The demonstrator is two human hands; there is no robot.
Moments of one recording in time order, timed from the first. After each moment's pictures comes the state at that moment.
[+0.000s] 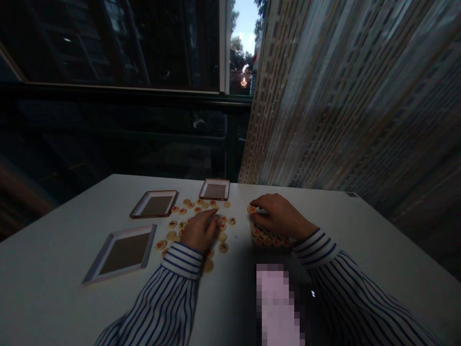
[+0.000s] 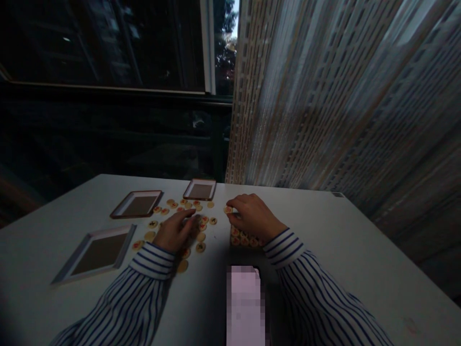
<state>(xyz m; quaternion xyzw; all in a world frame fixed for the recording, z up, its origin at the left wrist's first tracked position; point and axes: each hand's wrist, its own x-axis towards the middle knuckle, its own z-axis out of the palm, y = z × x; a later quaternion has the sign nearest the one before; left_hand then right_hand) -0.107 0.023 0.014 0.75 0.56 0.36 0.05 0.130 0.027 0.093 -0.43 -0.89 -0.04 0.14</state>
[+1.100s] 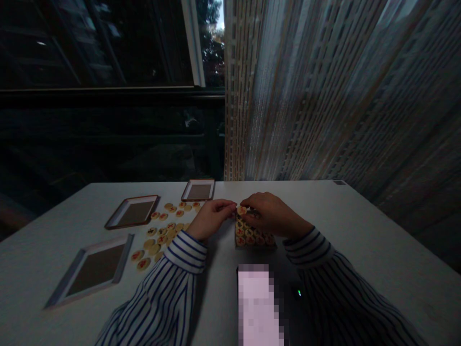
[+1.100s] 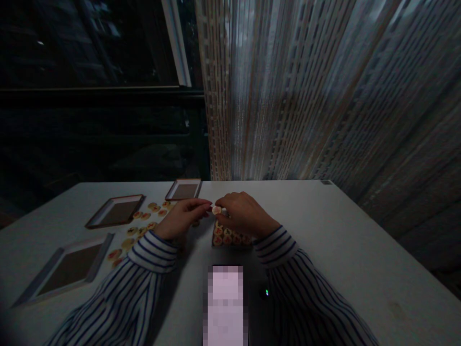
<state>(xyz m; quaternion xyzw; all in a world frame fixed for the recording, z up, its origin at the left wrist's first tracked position) -0.025 0.039 0.069 0.66 0.47 0.37 0.45 0.158 0.024 0.088 -0.42 -0.89 -0.03 0.19</state>
